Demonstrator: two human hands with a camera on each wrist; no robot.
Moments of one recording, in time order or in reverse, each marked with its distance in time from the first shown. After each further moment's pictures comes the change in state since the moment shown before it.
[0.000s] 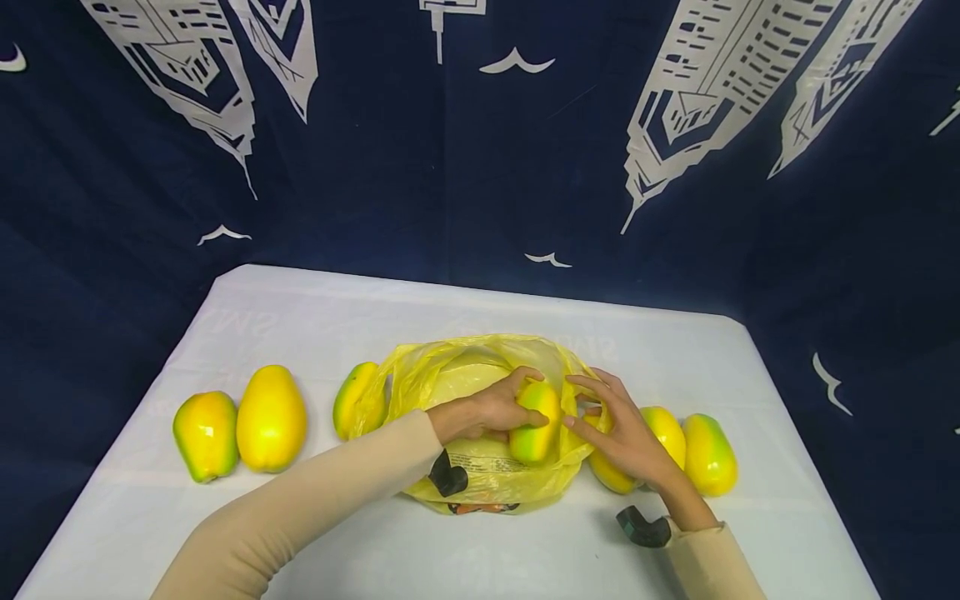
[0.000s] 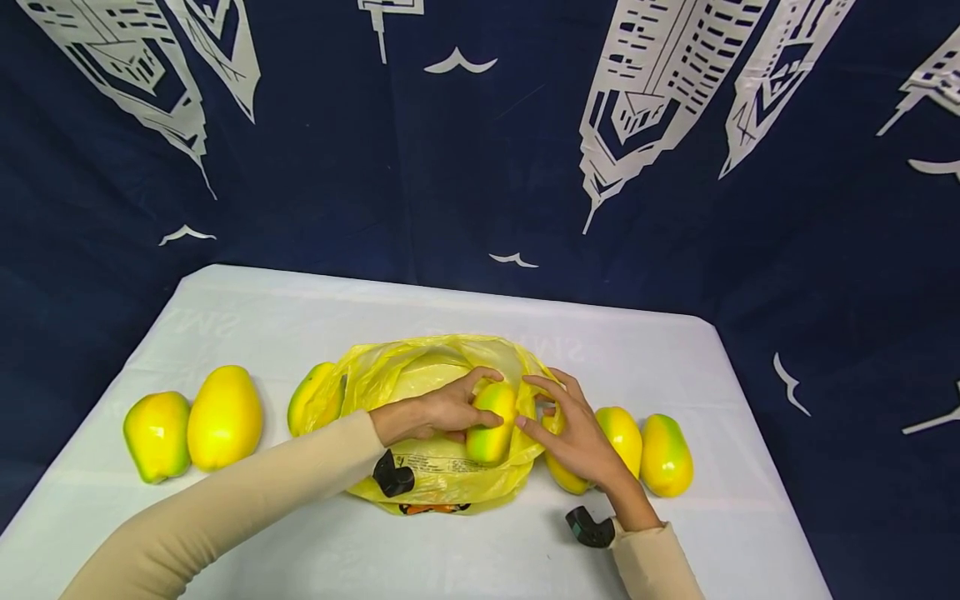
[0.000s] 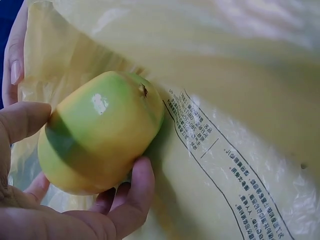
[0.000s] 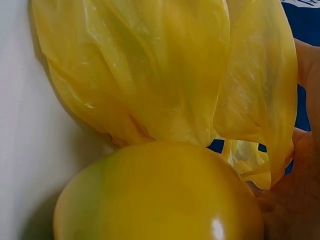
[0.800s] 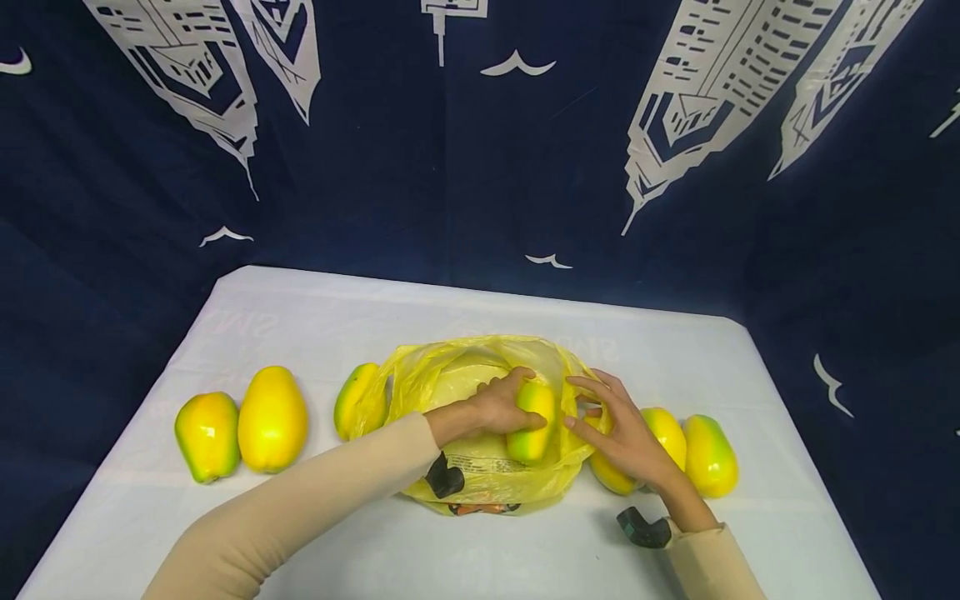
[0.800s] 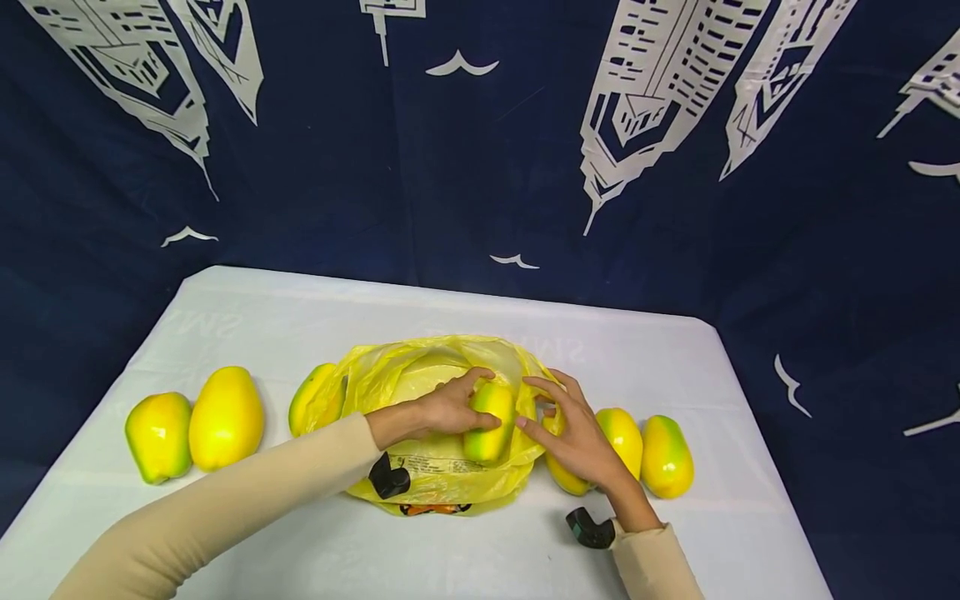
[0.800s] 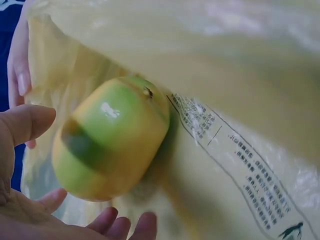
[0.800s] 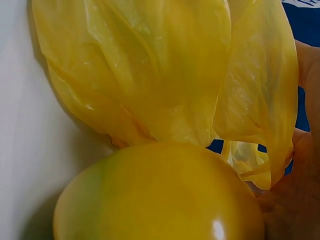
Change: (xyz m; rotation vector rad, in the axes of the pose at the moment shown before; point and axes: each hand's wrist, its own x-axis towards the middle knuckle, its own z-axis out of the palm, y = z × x) left_hand -0.008 0.005 0.001 0.371 0.158 0.058; right_hand 0.001 0.001 0.000 -0.002 0.007 -0.010
